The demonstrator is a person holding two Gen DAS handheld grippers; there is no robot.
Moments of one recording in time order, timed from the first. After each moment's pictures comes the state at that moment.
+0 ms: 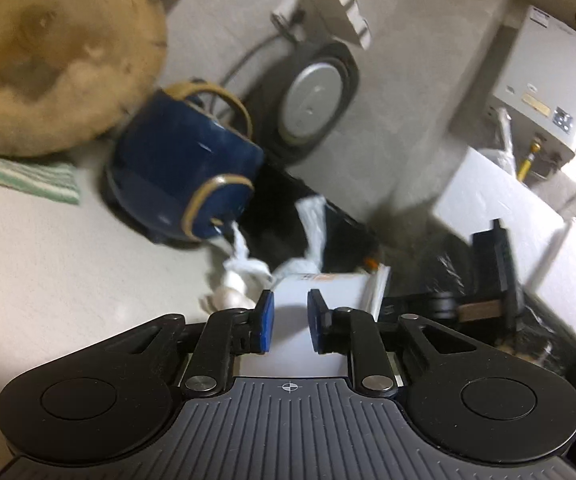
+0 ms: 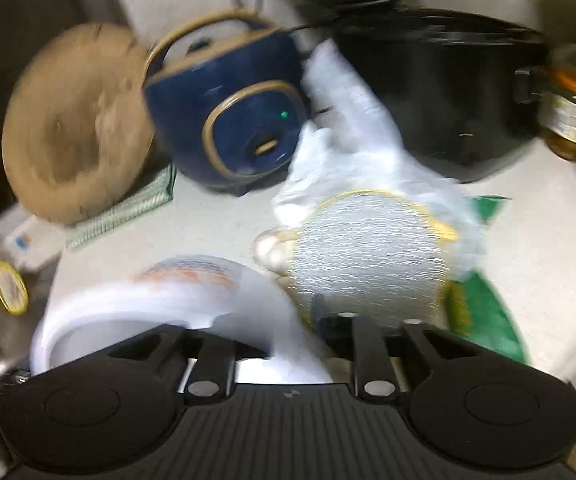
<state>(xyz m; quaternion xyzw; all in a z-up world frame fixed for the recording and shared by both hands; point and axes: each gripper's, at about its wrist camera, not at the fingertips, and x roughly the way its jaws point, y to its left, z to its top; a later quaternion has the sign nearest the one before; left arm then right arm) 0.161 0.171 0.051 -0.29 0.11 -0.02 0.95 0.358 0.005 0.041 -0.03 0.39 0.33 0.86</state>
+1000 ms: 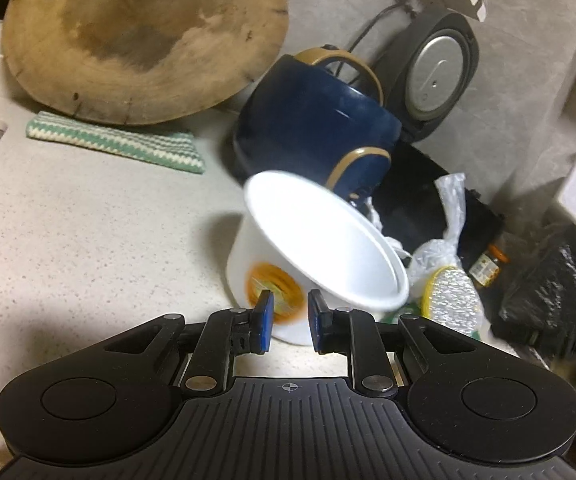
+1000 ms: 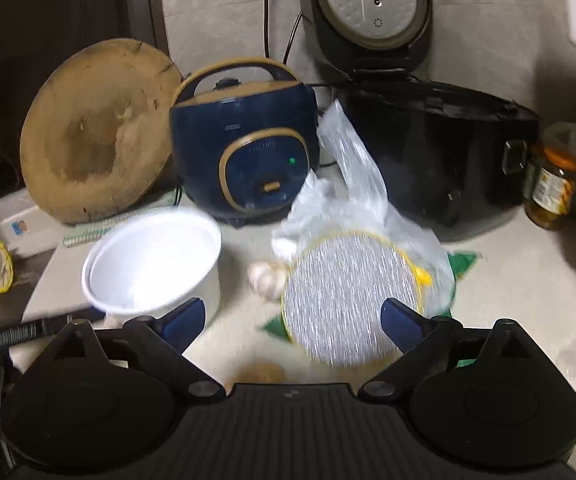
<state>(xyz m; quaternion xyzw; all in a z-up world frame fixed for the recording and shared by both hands) 0.176 0.201 0.024 -0.29 0.20 0.12 0.93 0.312 -0.033 0.051 -0.07 0.29 0.34 0.89</state>
